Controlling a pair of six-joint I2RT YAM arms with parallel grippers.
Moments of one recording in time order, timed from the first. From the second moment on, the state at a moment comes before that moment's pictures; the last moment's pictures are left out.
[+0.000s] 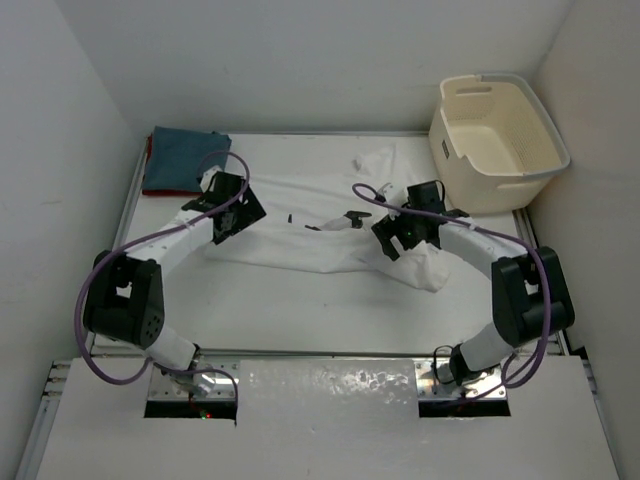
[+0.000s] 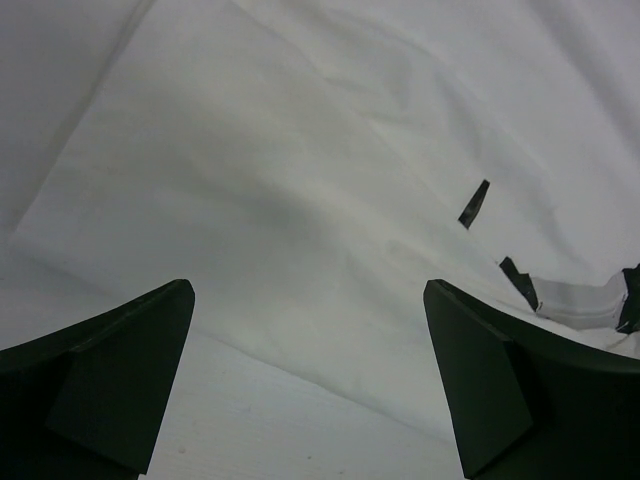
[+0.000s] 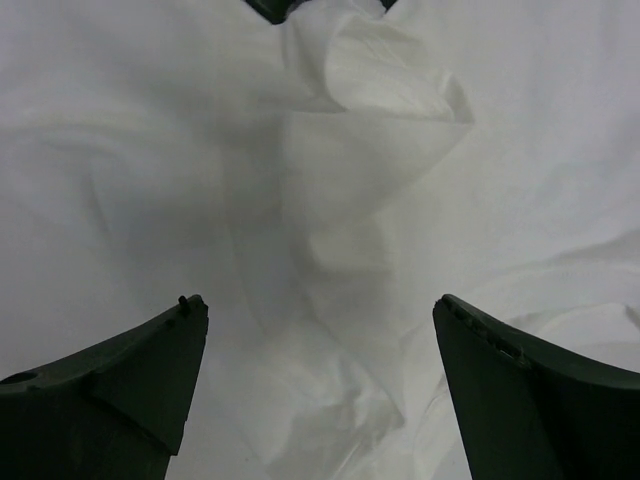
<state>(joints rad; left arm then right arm) -0.25 1.53 1.03 -0.42 -0.26 -0.75 0.27 1.54 0.88 -0.31 -0.19 -0.41</state>
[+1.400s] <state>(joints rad) -0.25 1.72 0.94 -0.28 -0.33 -0.74 0.13 2.20 1.70 -0.84 -0.14 -0.70</state>
